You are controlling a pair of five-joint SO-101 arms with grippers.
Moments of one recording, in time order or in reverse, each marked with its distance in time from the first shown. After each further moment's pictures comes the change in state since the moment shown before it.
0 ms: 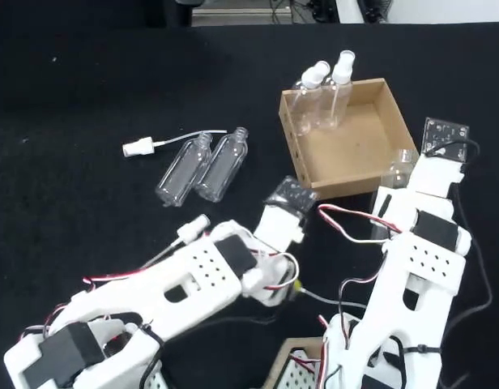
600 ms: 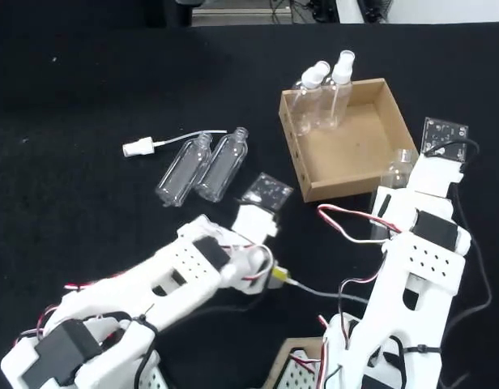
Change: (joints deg) left arm -8.2 0.0 13.6 -18.5 -6.9; right arm -0.1 0.0 0.0 0.0 0.0
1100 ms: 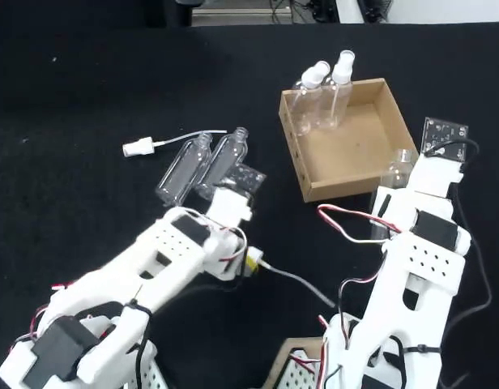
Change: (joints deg) left arm -10.3 0.0 -2.5 10.6 -7.8; right arm 0.0 0.0 0.0 0.0 0.0
